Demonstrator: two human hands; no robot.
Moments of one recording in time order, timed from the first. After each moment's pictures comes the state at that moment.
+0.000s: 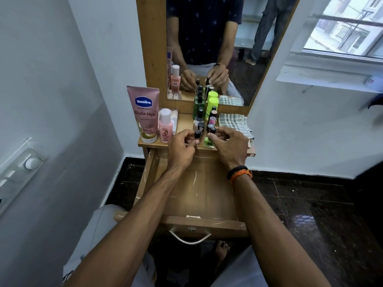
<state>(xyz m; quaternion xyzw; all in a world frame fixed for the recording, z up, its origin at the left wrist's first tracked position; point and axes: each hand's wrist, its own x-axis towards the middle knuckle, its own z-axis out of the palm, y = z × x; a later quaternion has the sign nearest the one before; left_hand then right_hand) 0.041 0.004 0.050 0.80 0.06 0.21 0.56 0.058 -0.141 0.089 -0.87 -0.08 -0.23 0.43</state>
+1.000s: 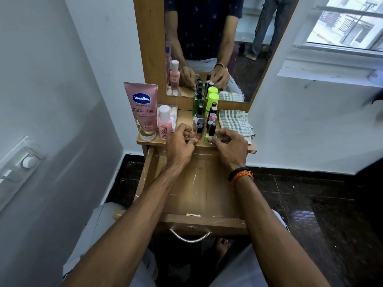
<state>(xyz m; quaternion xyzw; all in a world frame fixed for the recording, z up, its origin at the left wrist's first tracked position) 0.045 0.006 0.051 0.82 0.09 0.20 0.52 0.066 -0.151 0.063 -0.87 -0.06 -0.17 0.46</state>
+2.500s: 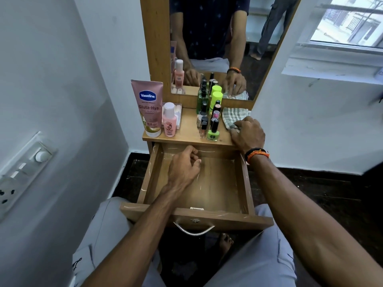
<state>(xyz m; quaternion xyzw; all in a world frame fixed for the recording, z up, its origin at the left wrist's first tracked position) -0.015 0.000 0.022 0.89 0.04 0.14 0.43 0.115 -0.189 0.070 -0.97 -0.06 -0.18 0.17</state>
